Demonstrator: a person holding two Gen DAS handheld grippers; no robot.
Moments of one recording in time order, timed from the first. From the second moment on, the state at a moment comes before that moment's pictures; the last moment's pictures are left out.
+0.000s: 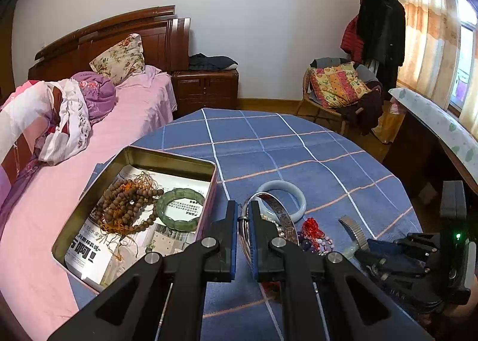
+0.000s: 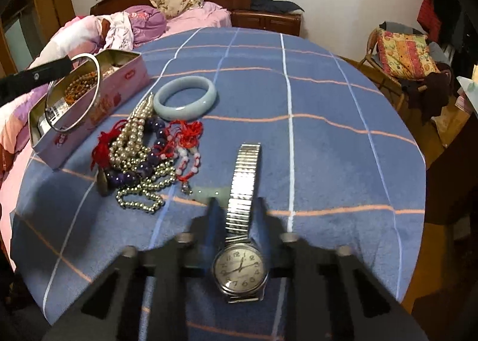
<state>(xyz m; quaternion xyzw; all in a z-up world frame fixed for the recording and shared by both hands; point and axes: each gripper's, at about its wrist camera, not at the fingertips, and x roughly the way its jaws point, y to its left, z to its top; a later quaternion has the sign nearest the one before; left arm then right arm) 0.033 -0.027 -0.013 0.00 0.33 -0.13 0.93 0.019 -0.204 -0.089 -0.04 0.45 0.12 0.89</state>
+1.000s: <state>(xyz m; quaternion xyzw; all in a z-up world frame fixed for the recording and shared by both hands) 0.037 0.039 0.017 -0.03 0.29 -0.07 0.95 0.029 -0.164 -0.001 -0.01 0.32 0.20 0.93</state>
